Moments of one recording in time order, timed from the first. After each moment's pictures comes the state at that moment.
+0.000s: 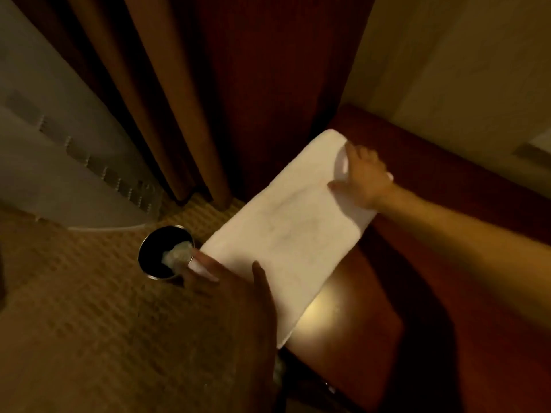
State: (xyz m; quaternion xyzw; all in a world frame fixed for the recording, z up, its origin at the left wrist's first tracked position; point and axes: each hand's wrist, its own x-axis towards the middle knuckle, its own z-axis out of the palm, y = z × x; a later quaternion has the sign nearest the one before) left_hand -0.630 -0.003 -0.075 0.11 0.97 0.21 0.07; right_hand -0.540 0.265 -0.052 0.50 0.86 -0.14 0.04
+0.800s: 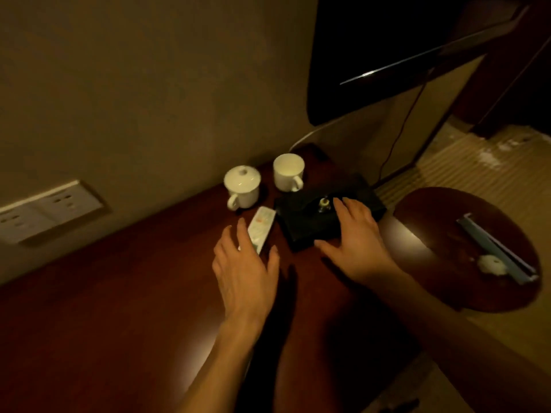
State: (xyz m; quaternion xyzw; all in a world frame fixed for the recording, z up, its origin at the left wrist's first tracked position) left_hand -0.007 0.131 0.011 0.81 0.52 0.18 0.21; right_hand 0.172 0.054 0.011 0.87 0.46 -0.10 -0.16
